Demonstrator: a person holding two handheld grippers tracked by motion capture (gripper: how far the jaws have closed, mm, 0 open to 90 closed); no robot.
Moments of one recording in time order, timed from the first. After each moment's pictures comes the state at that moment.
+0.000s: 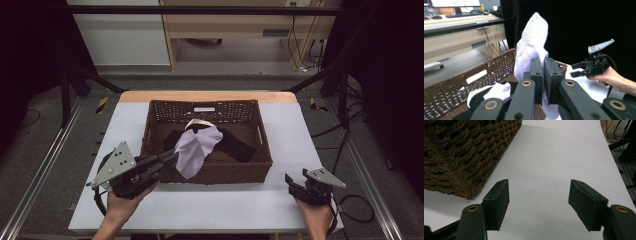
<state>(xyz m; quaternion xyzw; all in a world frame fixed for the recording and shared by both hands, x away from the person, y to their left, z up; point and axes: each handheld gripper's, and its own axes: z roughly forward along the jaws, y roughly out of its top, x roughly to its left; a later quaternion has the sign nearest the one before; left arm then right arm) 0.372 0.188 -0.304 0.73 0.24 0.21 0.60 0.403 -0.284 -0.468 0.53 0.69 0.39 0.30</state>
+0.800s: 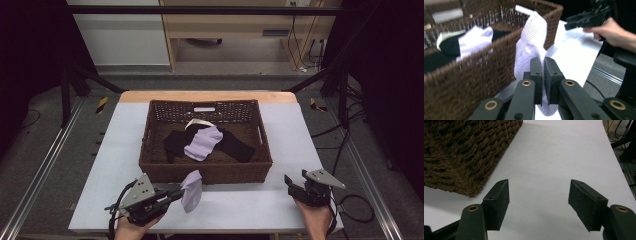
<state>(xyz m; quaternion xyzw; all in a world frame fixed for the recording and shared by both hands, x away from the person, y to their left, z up) 0.358 0.183 -0.396 0.80 0.28 0.13 0.52 0.402 -0.282 -0.469 0.53 0.69 0.39 0.30</state>
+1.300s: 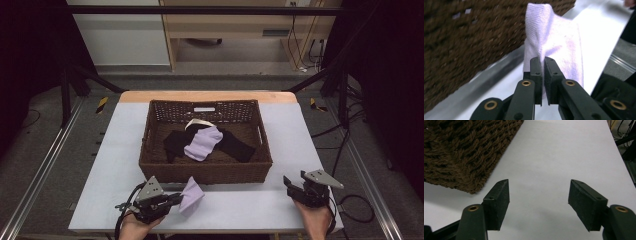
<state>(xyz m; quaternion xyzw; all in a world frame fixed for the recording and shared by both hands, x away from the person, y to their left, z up) 0.378 0.186 -0.447 0.83 0.33 0.10 0.44 0.401 -0.280 -0.472 0.53 0.69 0.39 0.29</state>
